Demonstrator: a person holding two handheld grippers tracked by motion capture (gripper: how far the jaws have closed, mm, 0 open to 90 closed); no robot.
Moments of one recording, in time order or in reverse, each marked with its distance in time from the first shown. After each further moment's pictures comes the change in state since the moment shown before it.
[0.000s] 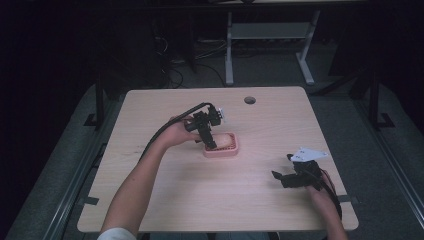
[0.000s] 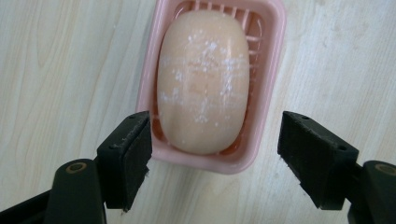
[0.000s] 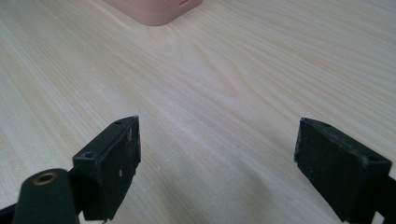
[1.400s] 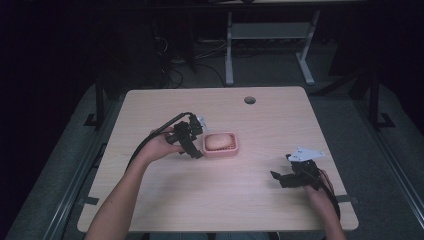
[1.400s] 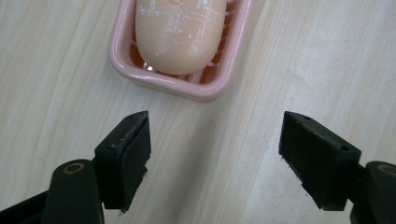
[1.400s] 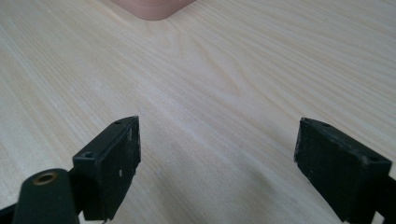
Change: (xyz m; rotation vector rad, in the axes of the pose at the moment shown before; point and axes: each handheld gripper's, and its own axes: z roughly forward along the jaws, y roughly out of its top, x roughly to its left) left arm -0.021 -0.060 -0.013 -0.071 0.006 -0.071; right arm 0.002 0.002 0.005 0.020 -0.009 0.000
